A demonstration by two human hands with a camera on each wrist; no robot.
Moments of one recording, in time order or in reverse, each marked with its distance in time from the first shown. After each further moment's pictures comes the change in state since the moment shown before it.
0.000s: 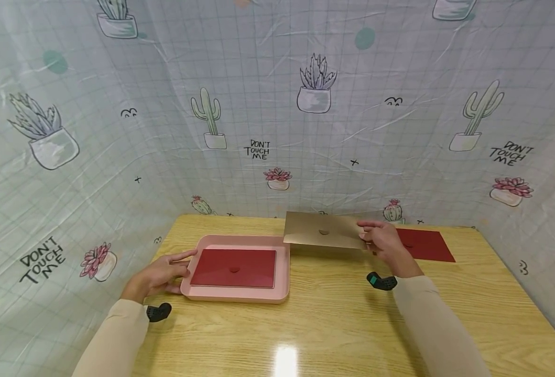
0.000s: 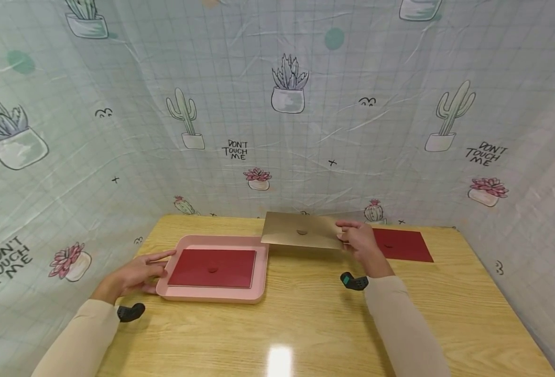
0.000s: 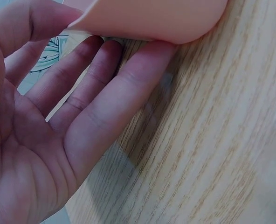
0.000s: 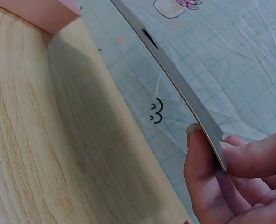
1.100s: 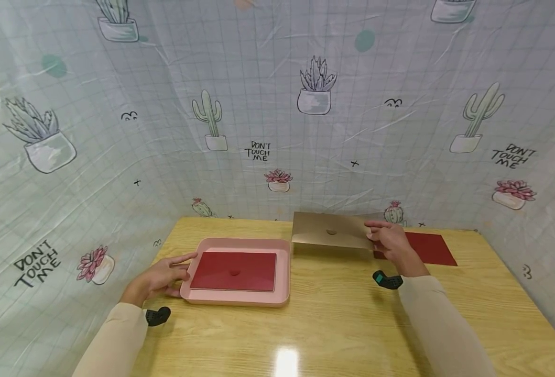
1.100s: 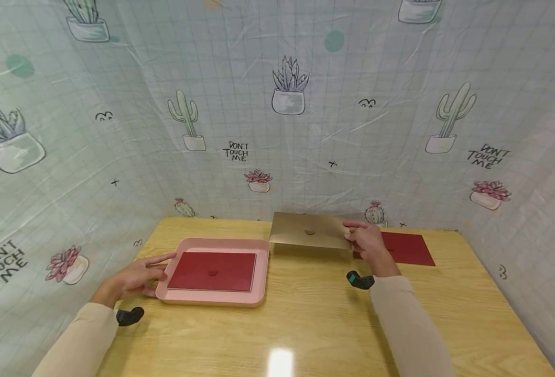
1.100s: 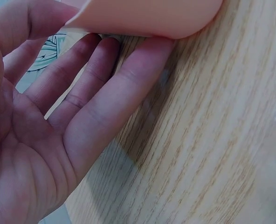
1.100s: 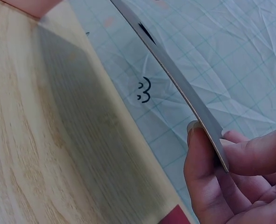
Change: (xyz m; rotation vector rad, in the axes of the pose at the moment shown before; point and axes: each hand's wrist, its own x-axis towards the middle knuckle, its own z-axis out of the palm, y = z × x) left_hand -0.005 -0.002 0.007 0.002 -0.001 0.019; right_hand 0.011 0.005 -0.022 0.042 -0.019 -0.033
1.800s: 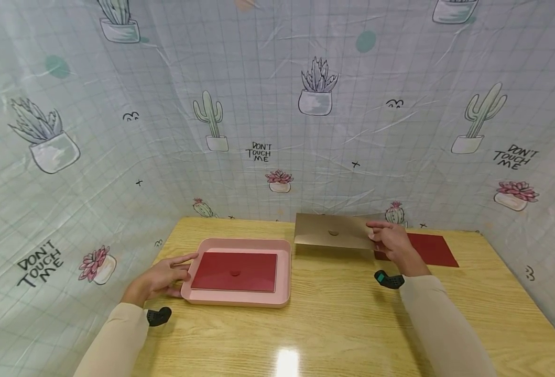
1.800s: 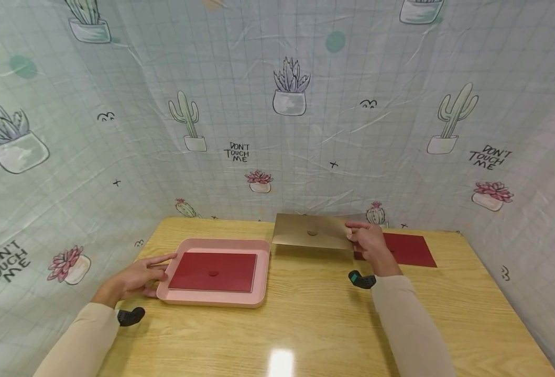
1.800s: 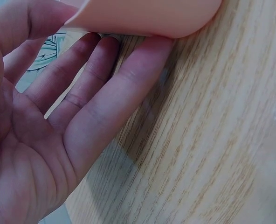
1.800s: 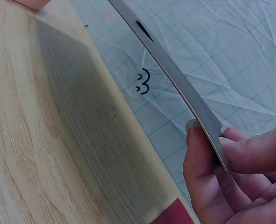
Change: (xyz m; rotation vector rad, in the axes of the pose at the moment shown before) left_hand -0.002 0.000 -0.001 0.002 -0.028 0.013; right_hand 0.004 0.001 -0.002 -0.027 -0.008 0.006
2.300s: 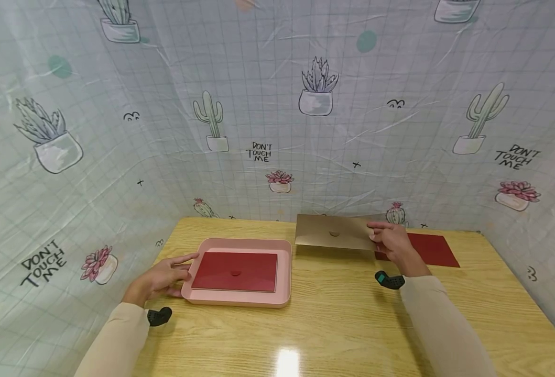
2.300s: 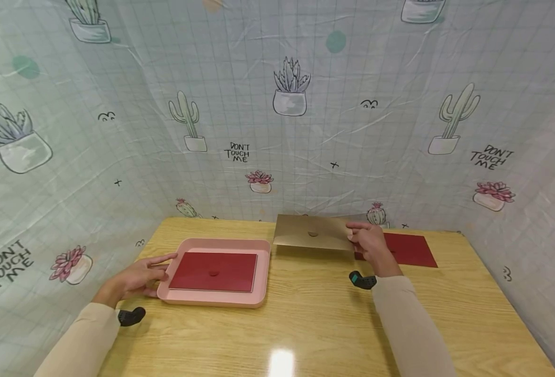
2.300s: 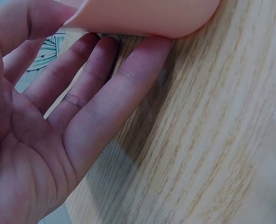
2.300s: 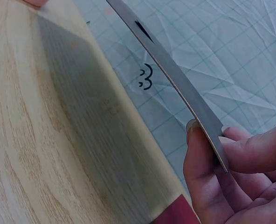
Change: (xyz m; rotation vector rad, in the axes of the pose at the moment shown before) left_hand 0.000 0.002 0.002 0.004 0.032 -0.013; right_hand 0.000 0.001 -0.001 -0.018 0.012 0.001
